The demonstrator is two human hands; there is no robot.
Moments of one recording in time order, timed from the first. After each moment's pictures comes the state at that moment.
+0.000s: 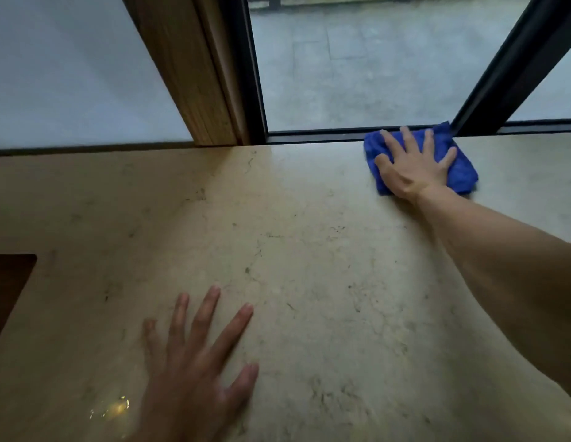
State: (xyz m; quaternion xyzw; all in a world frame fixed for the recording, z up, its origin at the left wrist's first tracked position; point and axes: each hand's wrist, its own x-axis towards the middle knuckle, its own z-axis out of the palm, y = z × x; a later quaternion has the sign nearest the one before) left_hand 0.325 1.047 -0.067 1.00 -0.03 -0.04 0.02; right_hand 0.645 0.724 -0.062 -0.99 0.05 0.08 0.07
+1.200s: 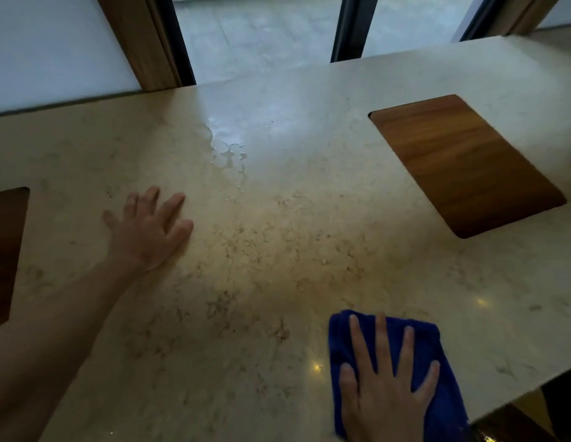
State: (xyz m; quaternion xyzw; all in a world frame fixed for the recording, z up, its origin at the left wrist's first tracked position) left_hand 0.308 1.145 -0.062 1.00 -0.06 -0.06 0.03; right_hand -0.005 0.856 -0.073 -0.97 0.22 0.06 0.07
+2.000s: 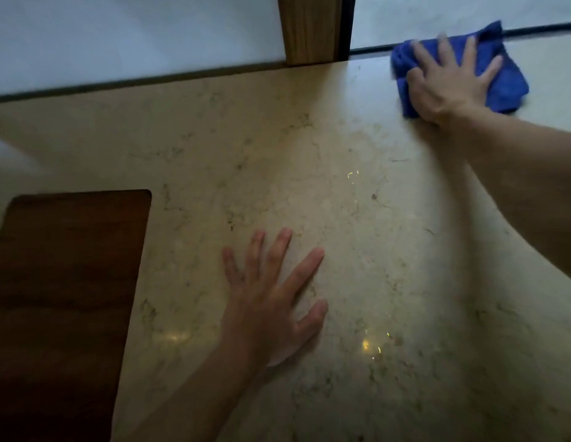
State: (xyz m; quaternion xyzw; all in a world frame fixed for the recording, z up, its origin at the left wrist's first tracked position) left_hand 0.306 1.146 -0.068 0.99 -0.10 -0.03 0.02; right_hand 0.621 0.882 -0.059 -0.99 0.04 0.06 0.08
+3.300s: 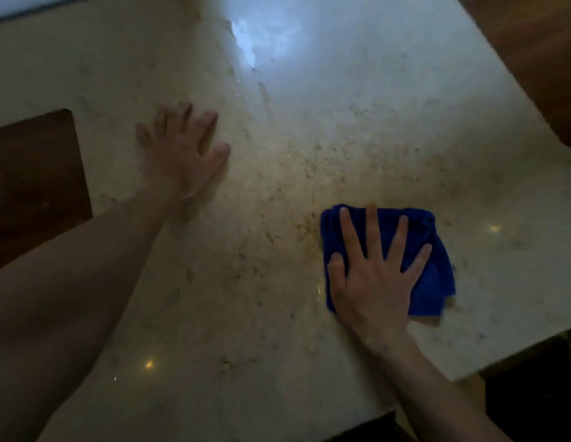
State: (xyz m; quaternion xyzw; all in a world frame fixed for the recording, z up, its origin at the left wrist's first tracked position) left_hand 0.324 1.206 -0.069 0.99 -0.14 0.00 0.05; right_hand 0.062 0.985 -0.074 -0.98 0.21 0.02 0.07
